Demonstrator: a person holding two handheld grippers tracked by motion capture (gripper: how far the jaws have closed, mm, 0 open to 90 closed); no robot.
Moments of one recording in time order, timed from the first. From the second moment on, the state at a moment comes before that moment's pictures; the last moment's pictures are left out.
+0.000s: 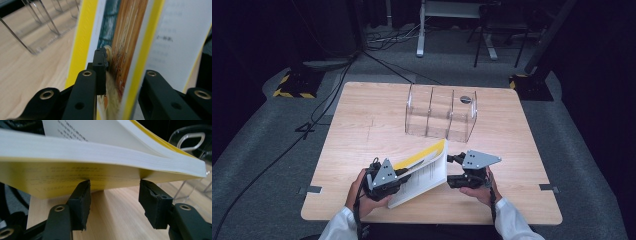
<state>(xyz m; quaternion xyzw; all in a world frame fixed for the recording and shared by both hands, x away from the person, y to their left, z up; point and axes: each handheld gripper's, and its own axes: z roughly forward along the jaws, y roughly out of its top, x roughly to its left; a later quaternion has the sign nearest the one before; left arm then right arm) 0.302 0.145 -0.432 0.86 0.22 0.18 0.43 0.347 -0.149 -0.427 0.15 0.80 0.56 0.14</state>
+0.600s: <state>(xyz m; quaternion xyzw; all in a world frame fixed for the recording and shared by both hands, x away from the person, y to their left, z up) 0.315 0.123 -0.438 0.83 0.19 0.16 0.50 0.345 -0.154 -0.414 0.18 0.79 0.56 0.16</state>
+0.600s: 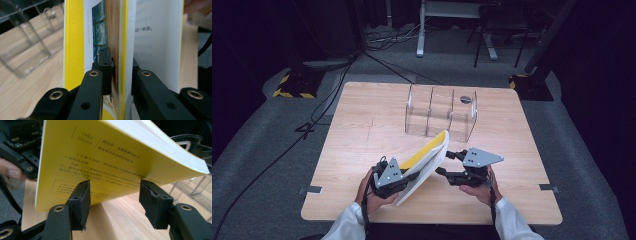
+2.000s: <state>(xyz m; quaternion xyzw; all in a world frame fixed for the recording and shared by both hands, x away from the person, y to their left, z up) 0.265 0.153 -0.454 0.85 0.13 0.06 0.51 0.320 -0.117 -0.421 0.11 0.82 0.53 0.18</state>
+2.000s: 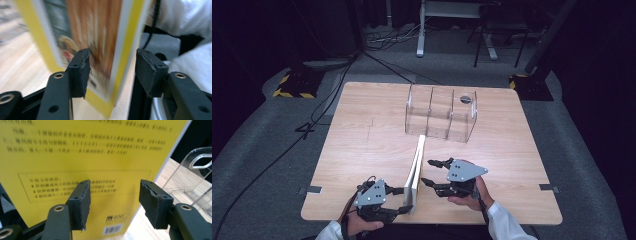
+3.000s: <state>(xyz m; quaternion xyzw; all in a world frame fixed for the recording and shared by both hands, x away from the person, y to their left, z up) 0.300 0.112 -0.451 0.82 0.15 0.09 0.54 0.326 -0.160 -0.417 0.16 0.83 0.52 0.15</state>
